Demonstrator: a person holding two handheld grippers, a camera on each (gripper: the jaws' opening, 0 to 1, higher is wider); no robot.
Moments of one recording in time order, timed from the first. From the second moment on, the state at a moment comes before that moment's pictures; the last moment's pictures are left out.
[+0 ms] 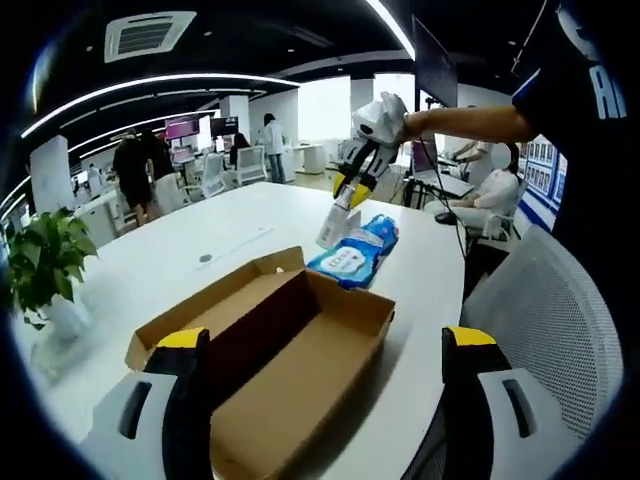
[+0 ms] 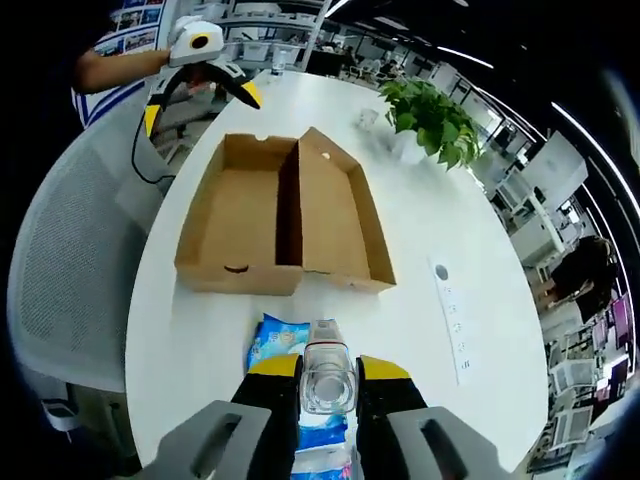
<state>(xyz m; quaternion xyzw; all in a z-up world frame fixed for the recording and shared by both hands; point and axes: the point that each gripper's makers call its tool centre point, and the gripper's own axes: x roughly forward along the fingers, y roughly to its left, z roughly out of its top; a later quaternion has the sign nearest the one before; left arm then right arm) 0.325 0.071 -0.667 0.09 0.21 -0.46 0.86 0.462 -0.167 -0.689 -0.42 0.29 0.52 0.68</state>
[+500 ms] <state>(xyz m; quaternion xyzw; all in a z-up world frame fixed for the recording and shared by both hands) 0.313 0.089 -0.673 0.08 0.22 -0.43 0.87 0.496 -0.182 -0.707 -0.45 0.32 0.51 0.66</state>
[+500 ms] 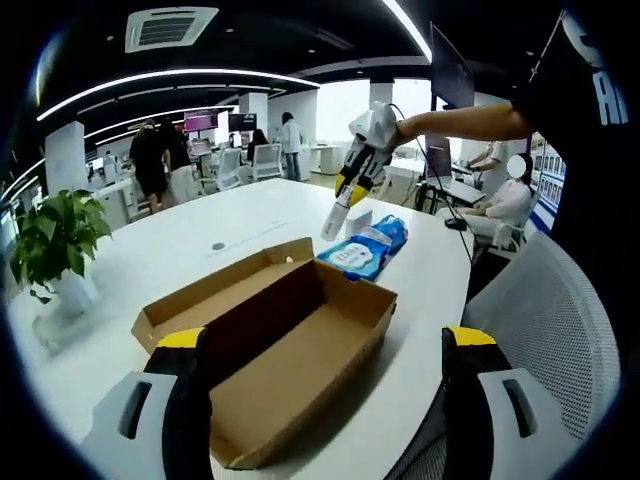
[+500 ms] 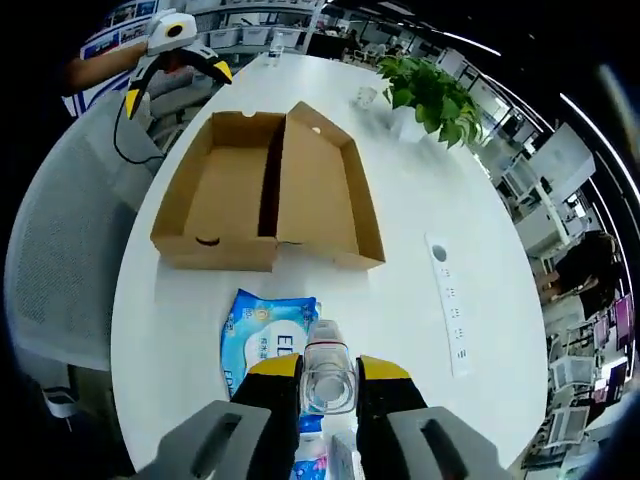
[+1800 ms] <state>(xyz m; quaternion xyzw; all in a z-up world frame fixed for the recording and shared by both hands) 0.302 0.129 -0.678 0.06 0.23 -0.37 0.90 0.535 -0.207 -0.769 -0.49 0.39 0.51 0.59</state>
